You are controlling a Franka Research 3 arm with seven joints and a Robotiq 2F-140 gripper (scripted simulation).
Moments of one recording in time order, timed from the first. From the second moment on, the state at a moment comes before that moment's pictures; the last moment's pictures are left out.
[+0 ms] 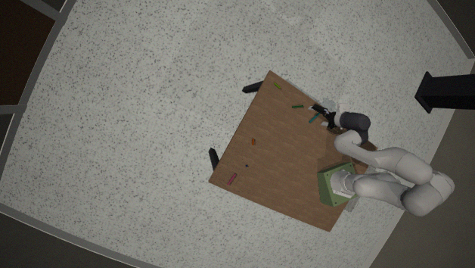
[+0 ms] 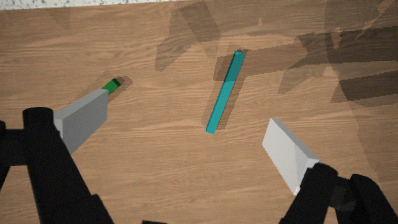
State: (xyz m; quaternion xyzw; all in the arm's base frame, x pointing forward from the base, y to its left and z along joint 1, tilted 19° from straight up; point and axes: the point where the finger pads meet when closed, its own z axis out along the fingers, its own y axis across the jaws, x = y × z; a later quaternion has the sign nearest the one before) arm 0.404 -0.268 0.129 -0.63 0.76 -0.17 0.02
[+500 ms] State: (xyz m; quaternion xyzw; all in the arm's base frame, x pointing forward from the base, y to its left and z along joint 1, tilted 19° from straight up) arm 0.413 -0.269 0.131 -0.53 0.83 -0.17 0.04
